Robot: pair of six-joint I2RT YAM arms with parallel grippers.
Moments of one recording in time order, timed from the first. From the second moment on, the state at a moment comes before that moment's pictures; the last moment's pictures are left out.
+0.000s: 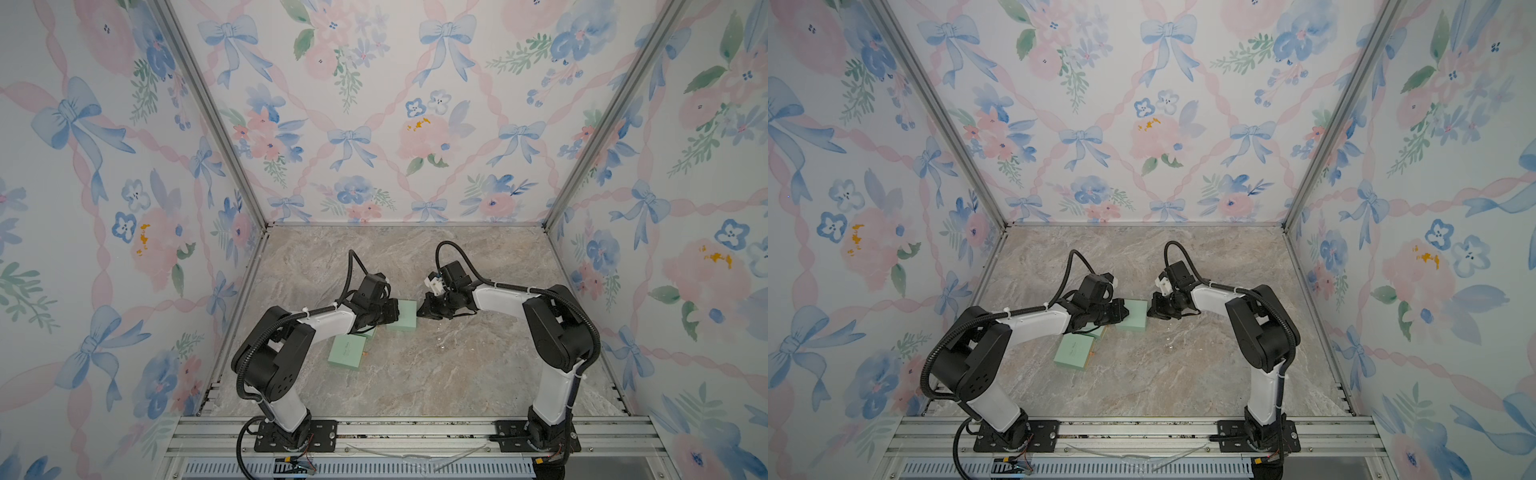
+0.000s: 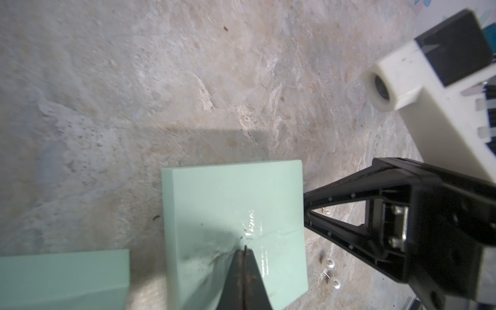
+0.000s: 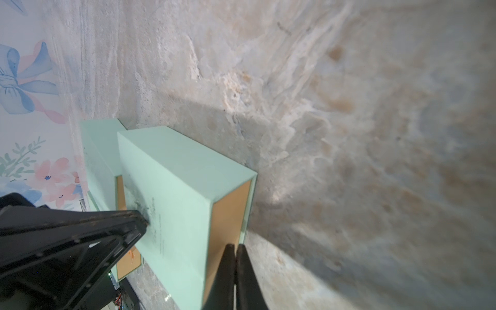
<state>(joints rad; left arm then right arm) -0.57 1.68 0.85 -0.03 0.24 -0.65 0.51 1.91 1.13 -0.29 -0.52 0.57</state>
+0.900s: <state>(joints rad) -0.57 1.68 0.85 -0.03 0.24 -0.65 0.51 1.90 1.14 -0.33 -0.48 0.56</state>
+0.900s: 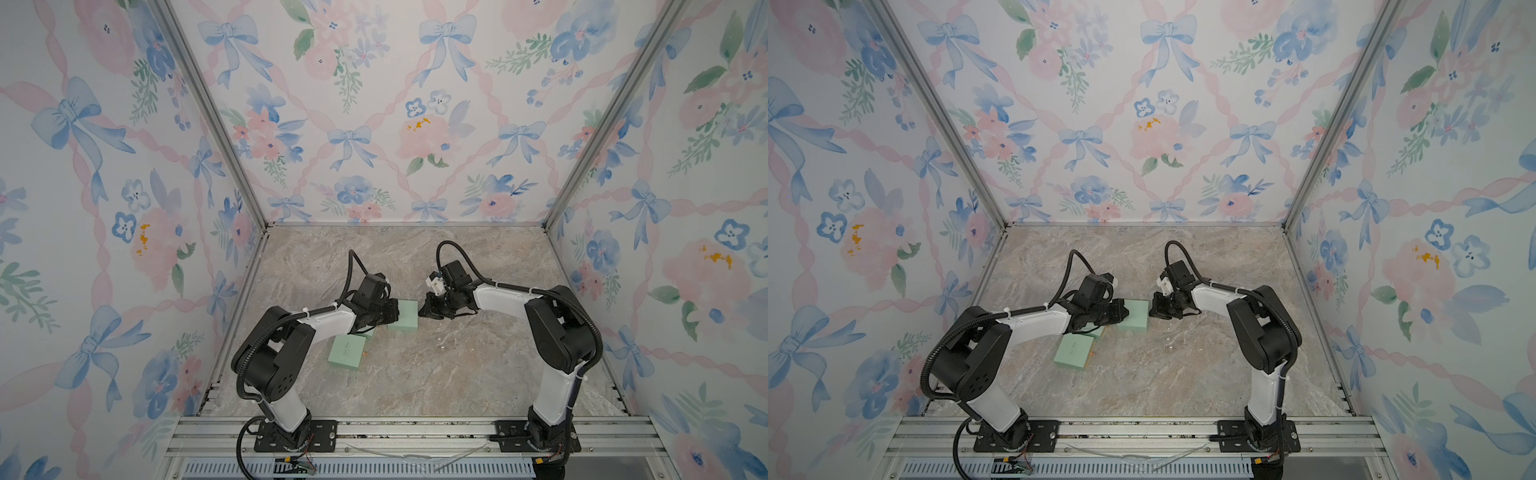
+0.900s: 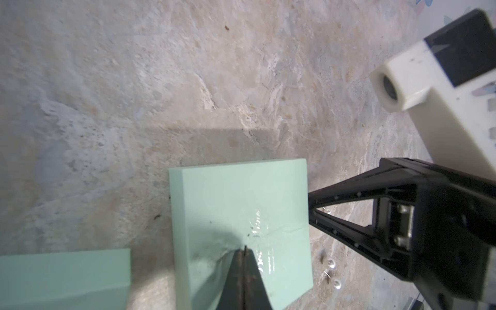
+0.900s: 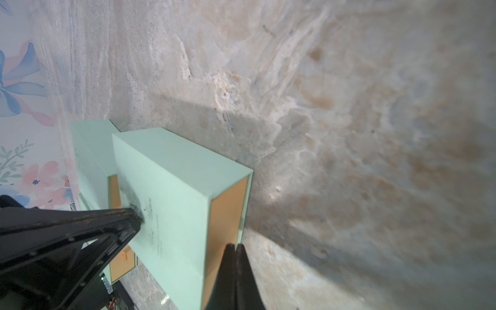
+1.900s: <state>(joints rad) -0.57 1.68 0.86 -0.05 0.21 -0.62 0.52 1.88 1.15 -0.42 -0.38 0.54</state>
